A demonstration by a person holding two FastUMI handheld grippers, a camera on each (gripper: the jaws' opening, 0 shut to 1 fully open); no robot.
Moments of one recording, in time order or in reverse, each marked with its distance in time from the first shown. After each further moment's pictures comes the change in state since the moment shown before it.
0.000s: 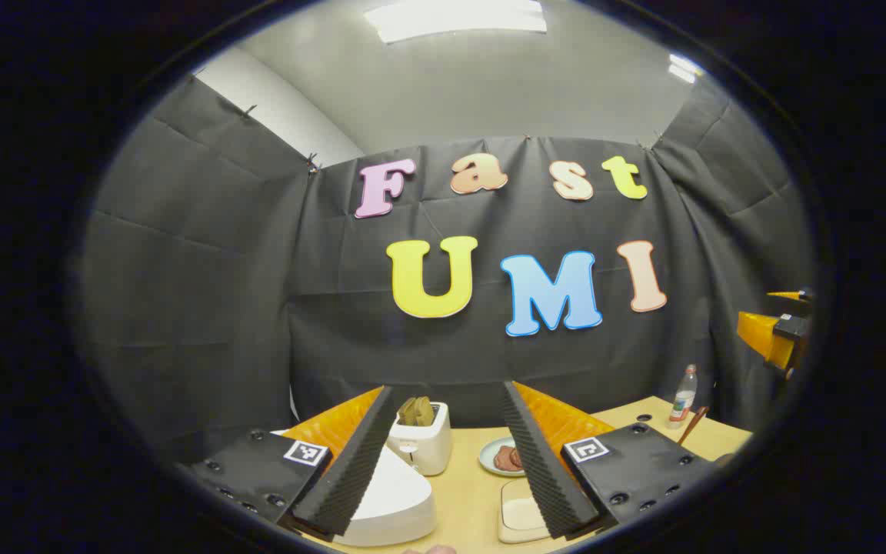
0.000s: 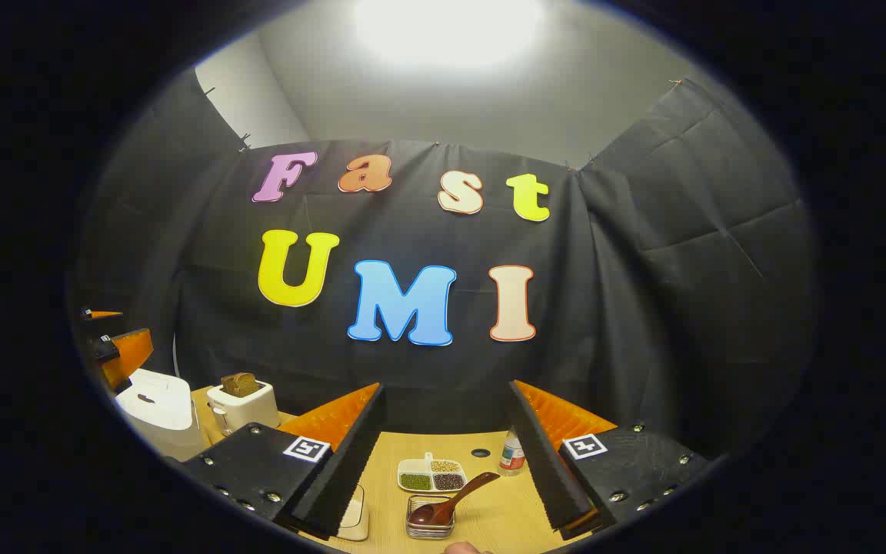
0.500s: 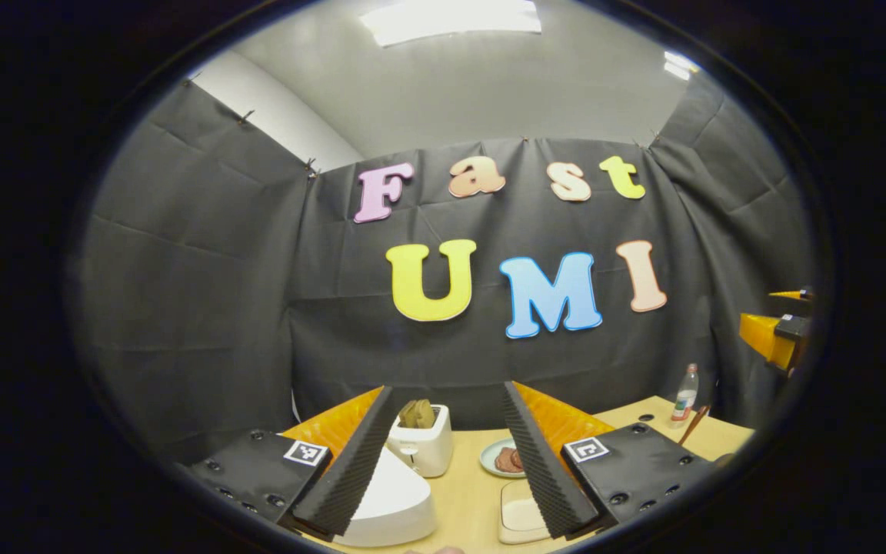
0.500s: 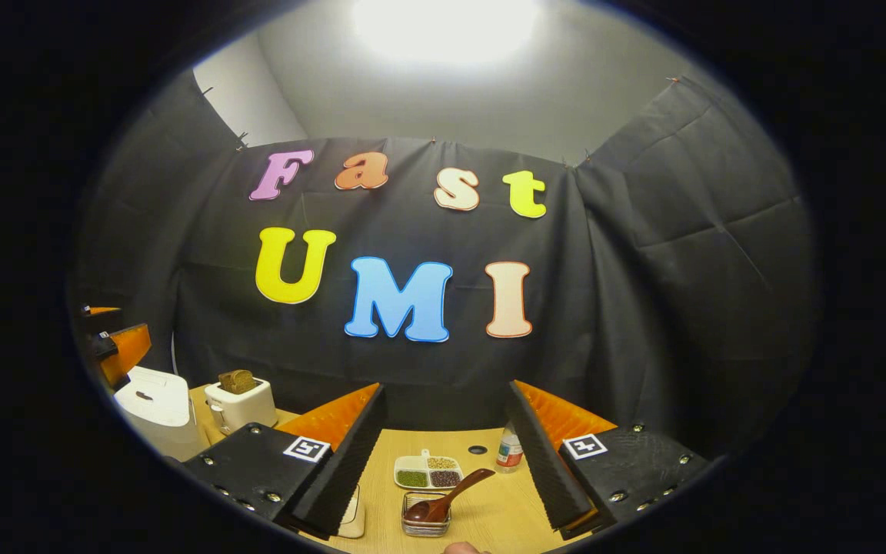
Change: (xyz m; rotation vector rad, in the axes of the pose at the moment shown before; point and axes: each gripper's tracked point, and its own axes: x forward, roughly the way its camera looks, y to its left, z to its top) left arm -0.003 -0.003 0.002 0.012 -0.012 0.004; right arm -0.003 -0.007 -0.004 0.001 0.006 -0.010
